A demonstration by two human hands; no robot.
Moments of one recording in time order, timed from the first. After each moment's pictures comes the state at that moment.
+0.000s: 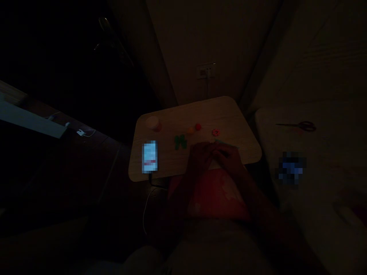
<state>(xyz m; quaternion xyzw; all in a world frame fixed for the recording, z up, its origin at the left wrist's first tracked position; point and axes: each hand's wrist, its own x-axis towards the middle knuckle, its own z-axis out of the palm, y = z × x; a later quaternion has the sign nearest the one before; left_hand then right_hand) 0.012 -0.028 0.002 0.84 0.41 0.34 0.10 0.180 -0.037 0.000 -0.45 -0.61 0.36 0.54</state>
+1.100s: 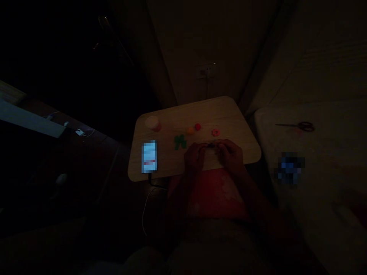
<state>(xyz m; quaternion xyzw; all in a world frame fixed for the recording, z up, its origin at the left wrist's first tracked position) 0.006 -0.029 0.010 0.72 0.46 0.47 0.20 0.181 -0.035 -0.003 -0.51 -0.51 0.36 0.59</state>
